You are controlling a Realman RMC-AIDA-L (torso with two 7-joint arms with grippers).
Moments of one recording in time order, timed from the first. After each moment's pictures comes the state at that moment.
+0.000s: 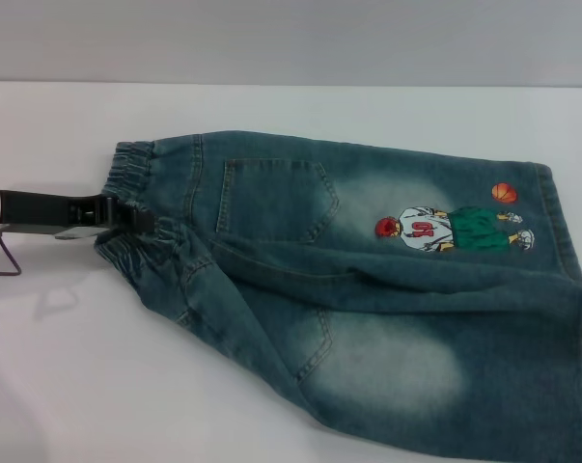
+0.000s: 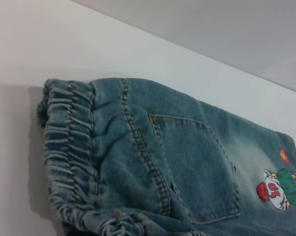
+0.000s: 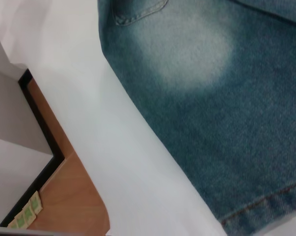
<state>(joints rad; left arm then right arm) -0.63 -1.97 0.70 0.69 2.28 1.42 -2.32 0.47 1.88 -0.65 -0.70 -2.65 -1.89 1.70</state>
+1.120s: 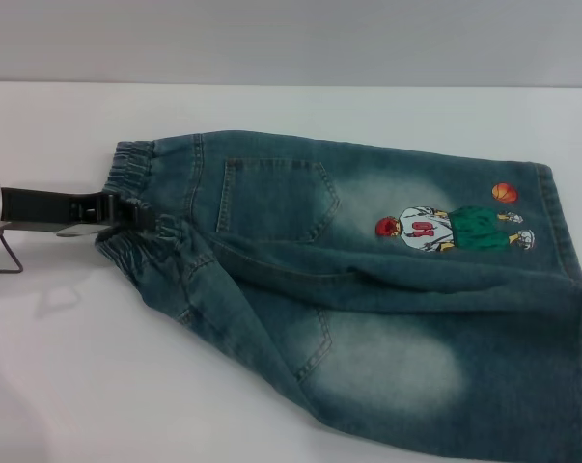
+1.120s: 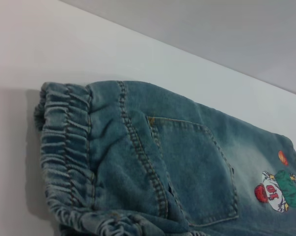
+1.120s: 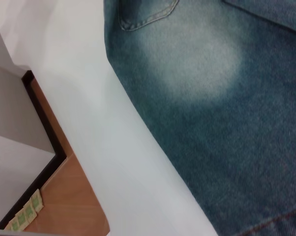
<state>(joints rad) -0.63 -1.98 0.70 0.69 2.28 1.42 -2.32 0.51 1.89 -0.65 -0.68 -2.66 -1.88 1.70</state>
